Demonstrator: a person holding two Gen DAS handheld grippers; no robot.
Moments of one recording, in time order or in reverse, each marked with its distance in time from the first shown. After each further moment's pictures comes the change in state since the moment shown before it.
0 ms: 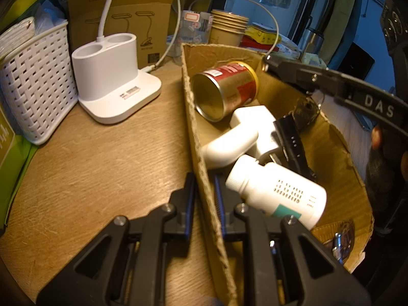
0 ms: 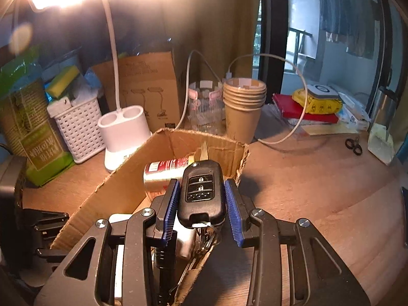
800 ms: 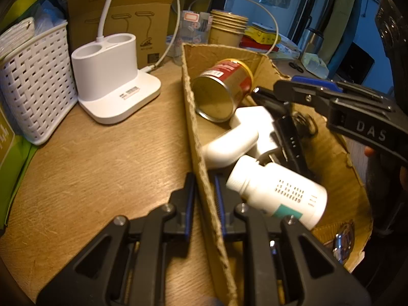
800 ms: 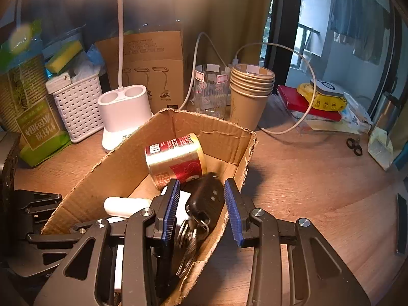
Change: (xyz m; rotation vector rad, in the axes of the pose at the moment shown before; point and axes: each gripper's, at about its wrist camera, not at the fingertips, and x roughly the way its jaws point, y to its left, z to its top) left arm 0.000 -0.001 0.000 0.000 0.000 0.000; right arm 0.007 0.008 -0.005 -0.066 0.074 -0.020
